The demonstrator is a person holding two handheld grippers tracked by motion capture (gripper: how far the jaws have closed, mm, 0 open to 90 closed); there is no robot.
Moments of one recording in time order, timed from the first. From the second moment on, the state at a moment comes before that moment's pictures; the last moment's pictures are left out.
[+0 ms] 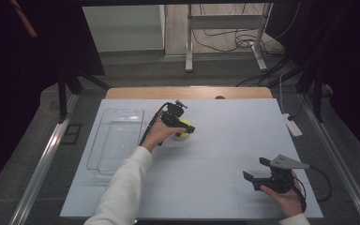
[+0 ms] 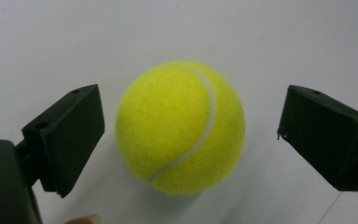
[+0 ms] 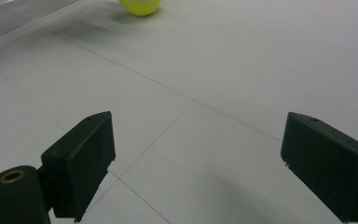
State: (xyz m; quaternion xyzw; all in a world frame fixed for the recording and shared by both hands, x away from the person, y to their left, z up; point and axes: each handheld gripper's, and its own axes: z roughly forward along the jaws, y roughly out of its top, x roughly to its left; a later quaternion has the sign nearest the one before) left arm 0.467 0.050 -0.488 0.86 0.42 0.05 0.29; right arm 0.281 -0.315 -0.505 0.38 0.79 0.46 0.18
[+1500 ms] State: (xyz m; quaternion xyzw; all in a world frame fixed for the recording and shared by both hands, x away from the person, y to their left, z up) left arm 0.459 0.053 -0.482 0.86 0.43 0.06 0.28; right arm 0.281 -0.317 -0.504 0.38 0.78 0.46 0.18
